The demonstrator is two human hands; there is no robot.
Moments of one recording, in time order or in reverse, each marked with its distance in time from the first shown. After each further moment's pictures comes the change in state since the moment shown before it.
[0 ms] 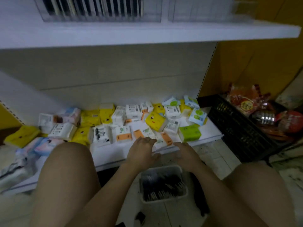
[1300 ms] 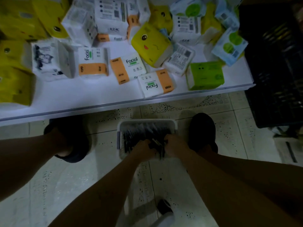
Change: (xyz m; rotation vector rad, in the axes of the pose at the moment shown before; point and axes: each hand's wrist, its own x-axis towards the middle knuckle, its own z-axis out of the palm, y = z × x) left_hand 0.028 -0.001 0.289 -0.624 -0.693 -0.572; right_hand 0.077 0.170 0.174 -0.256 -0.657 0.270
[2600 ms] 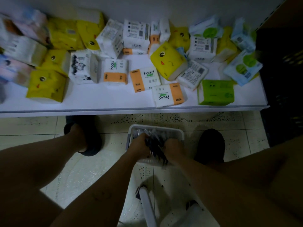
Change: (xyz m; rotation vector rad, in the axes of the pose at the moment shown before) left_hand -0.036 0.009 -0.040 -0.195 0.270 -0.104; right_hand -0.005 -0.030 -0.010 -0.117 0.153 -0.063
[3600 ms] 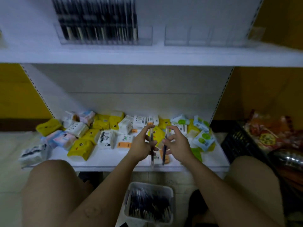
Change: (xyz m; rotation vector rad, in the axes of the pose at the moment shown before) left_hand -0.173 0.175 -0.115 -0.524 0.319 0.664; right_hand -0.177 -0.024 -0.236 0.889 0.565 -0.549
